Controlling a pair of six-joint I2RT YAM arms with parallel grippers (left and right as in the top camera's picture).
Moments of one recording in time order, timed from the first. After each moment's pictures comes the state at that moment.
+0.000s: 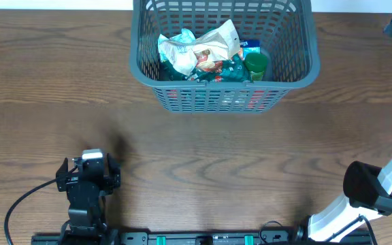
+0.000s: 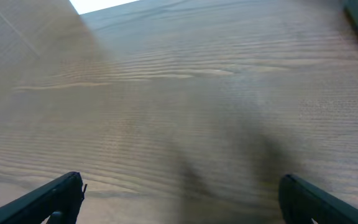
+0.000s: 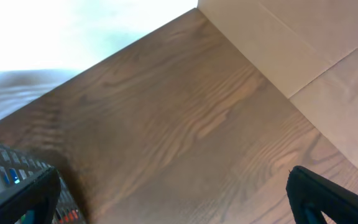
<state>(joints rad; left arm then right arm) -0.12 0.06 0.15 -0.55 -0.37 0.13 -0.27 1.88 2.64 -1.56 0.29 0.28</state>
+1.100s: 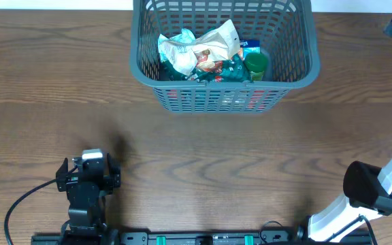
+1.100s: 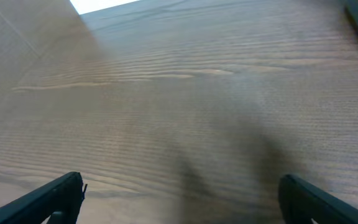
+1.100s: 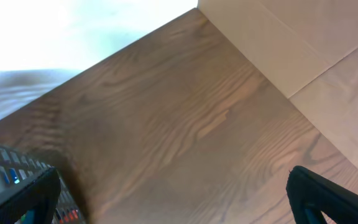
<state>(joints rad) -0.12 0.06 0.15 -0.55 -0.37 0.13 -0.27 1.88 2.64 -1.56 0.30 0.28</state>
